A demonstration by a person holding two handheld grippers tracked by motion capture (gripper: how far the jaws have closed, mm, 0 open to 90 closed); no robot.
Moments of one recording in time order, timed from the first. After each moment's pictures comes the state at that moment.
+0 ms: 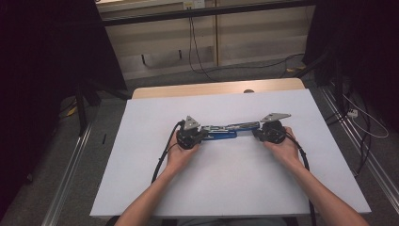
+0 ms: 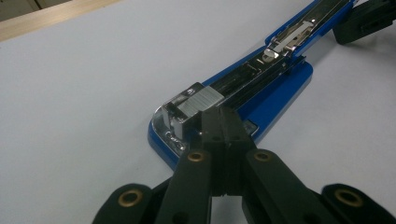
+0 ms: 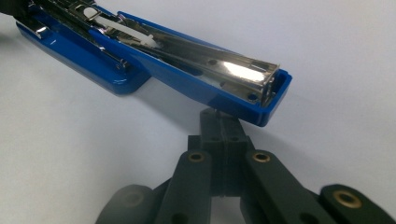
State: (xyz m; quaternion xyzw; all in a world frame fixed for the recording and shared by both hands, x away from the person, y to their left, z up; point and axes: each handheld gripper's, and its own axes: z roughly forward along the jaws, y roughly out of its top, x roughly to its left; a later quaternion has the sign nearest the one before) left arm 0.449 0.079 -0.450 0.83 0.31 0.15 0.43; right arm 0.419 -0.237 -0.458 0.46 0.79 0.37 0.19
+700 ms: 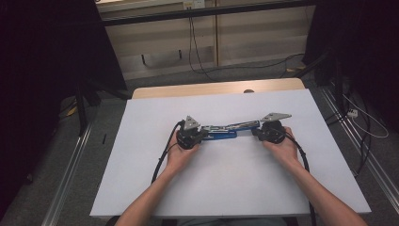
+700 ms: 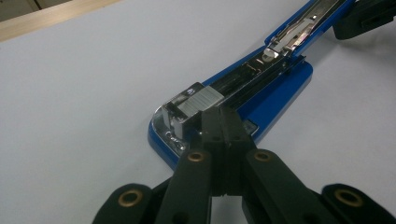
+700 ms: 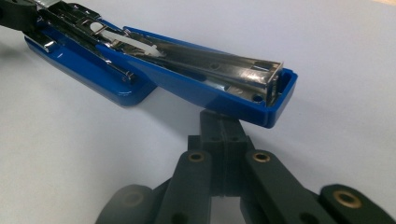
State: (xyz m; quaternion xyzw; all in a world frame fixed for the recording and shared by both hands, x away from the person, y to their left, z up) left arm 0.449 0.078 -0.450 0.83 0.31 0.15 0.43; right arm 0.419 -0.235 -0.457 0.46 0.78 0.39 0.19
